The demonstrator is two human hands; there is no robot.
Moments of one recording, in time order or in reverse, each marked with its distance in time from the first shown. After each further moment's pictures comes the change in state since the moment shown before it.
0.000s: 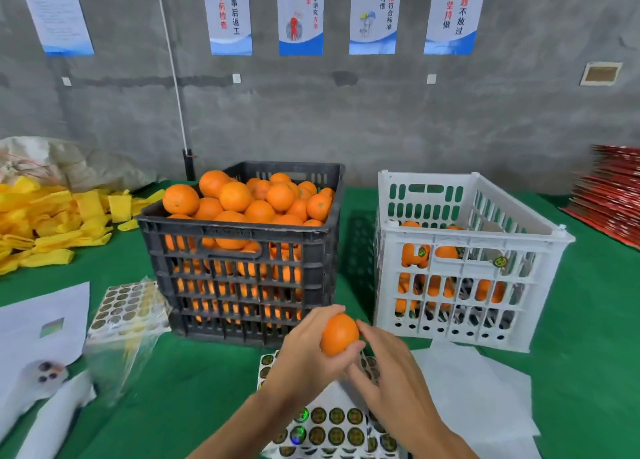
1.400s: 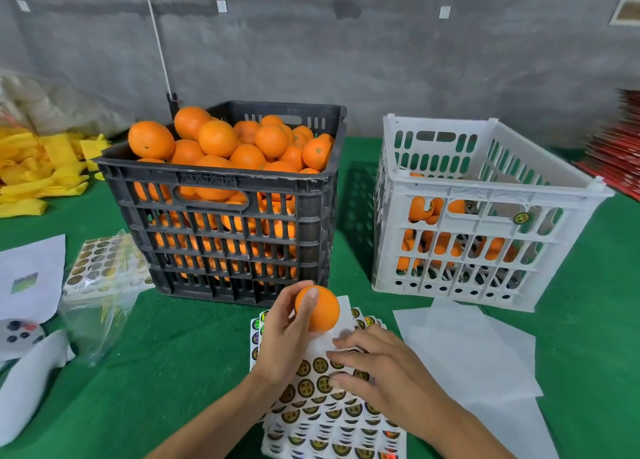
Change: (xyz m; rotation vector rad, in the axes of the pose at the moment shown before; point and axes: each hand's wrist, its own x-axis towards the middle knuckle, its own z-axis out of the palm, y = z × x) left_hand -0.025 -0.045 0.031 -0.778 0.210 -0.443; right_hand -0.014 0.039 0.028 -0.118 -0.324 -0.256
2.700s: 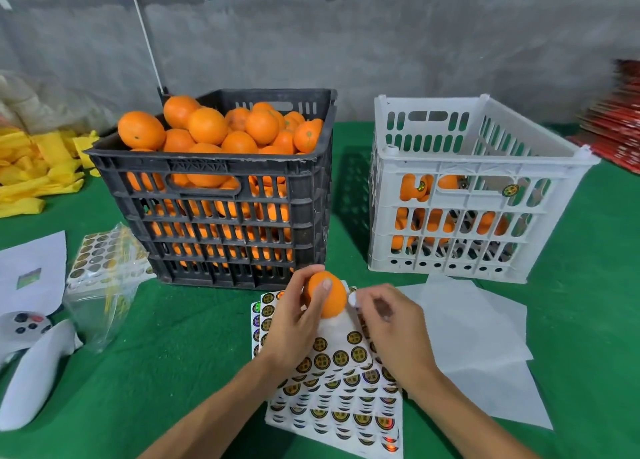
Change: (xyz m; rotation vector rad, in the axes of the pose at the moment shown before) left_hand -0.009 -0.001 0.004 0.274 -0.169 0.156; right_hand 0.008 -0.016 -0.003 0.541 0.574 0.395
